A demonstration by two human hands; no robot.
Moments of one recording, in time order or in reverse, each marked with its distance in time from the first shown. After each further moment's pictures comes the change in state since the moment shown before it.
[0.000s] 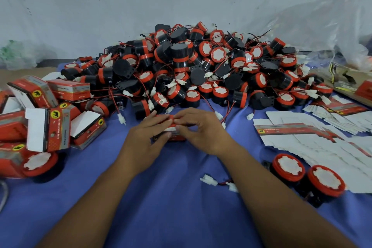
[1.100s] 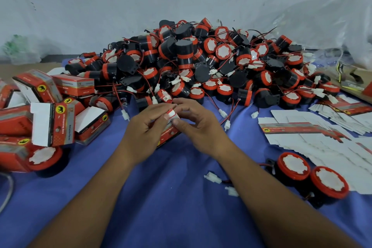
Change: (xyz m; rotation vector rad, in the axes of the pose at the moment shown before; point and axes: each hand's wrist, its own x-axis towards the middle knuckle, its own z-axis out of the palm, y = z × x) left_hand 0.009 0.012 -0.014 -0.283 0.063 -0.067; right_hand -0.001 -0.025 0.011 0.445 0.032 0.220
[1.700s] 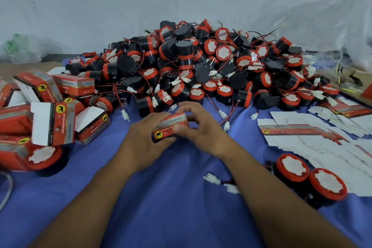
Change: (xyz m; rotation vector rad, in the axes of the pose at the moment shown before) left_hand -0.010 -0.020 -0.002 0.271 -0.048 0.092; right_hand 0.004 0.009 -0.010 -0.083 -0.121 0.155
